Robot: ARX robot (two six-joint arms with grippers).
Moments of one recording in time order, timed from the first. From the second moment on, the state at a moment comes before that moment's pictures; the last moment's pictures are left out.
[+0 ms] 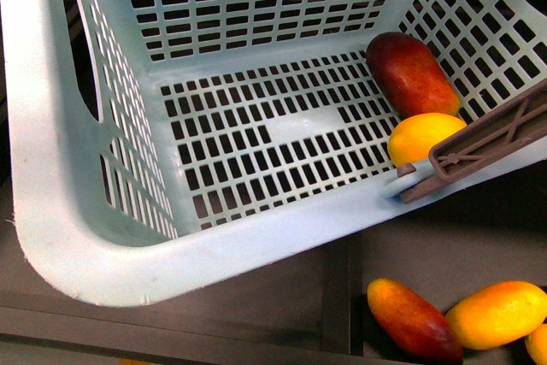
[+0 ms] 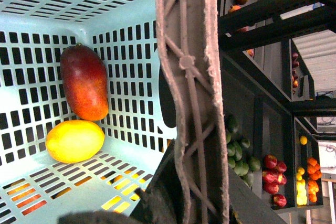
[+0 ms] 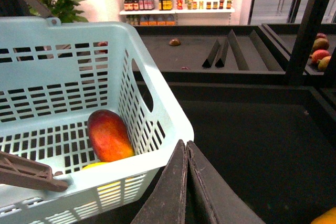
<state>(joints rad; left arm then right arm) -0.78 1.65 1.36 -0.18 -0.08 -1.09 0.00 0.18 0.02 0.18 0.00 0.01</state>
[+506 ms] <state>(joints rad) -0.78 1.65 1.36 -0.18 -0.08 -1.09 0.00 0.01 0.02 0.00 0.00 0.00</state>
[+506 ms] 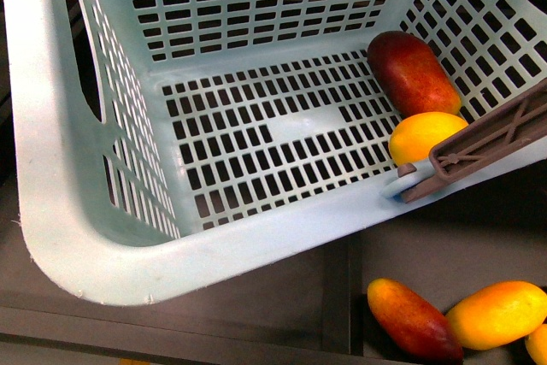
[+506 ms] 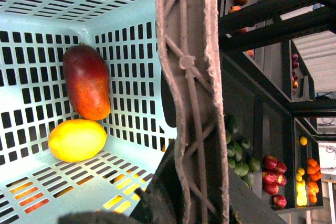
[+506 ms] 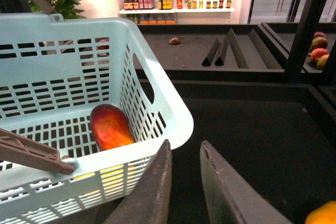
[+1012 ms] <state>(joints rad) -0.78 1.65 1.36 -0.18 -0.08 -1.09 0.00 0.01 0.02 0.00 0.00 0.00</state>
